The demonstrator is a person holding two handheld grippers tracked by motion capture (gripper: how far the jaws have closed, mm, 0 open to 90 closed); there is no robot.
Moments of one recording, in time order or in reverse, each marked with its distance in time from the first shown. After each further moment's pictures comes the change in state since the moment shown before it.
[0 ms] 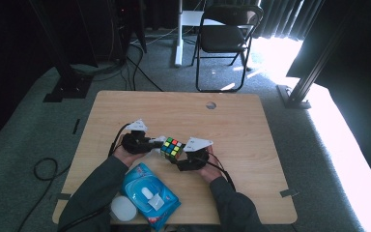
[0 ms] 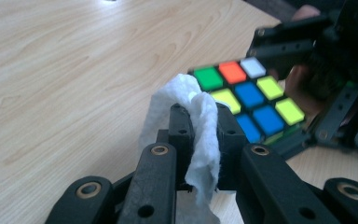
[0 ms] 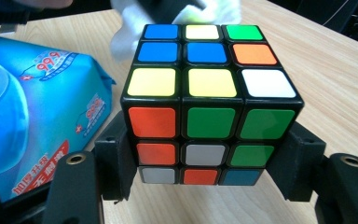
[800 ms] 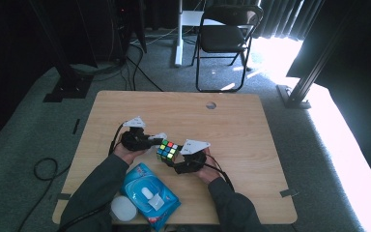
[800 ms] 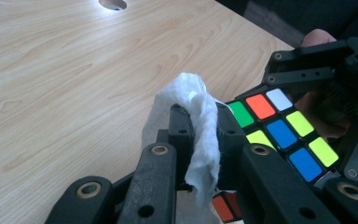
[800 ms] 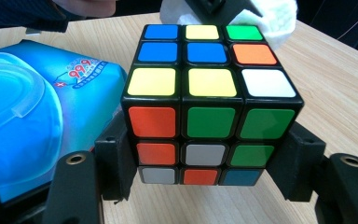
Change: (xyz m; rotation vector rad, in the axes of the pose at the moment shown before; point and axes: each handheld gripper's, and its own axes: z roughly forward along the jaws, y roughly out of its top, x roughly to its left) left arm 0.009 0.001 0.002 -0.029 -0.017 -0.048; right arm 0.010 0.007 0.000 -0.021 0.043 -0.051
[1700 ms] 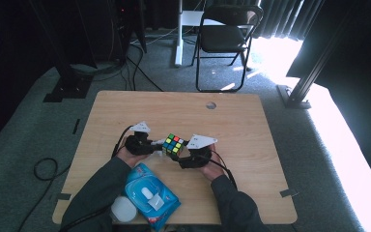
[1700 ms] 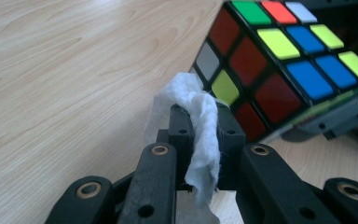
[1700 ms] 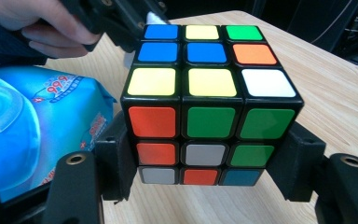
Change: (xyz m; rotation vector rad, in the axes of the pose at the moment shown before) left arm -0.003 -0.011 0.016 0.074 0.003 0.018; right arm -0.015 0.002 -0.014 -0.029 -0.045 0.055
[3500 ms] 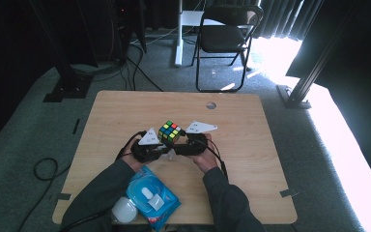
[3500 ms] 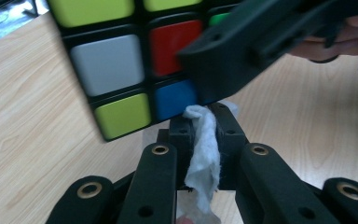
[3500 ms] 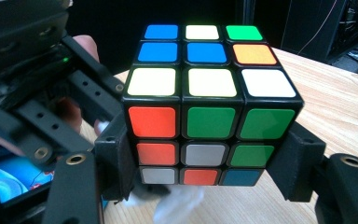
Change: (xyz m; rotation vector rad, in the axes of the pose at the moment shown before) left arm -0.034 -0.001 0.010 -0.032 0.083 0.295; right arm -0.017 0.031 0.011 -0.083 0.002 0.183
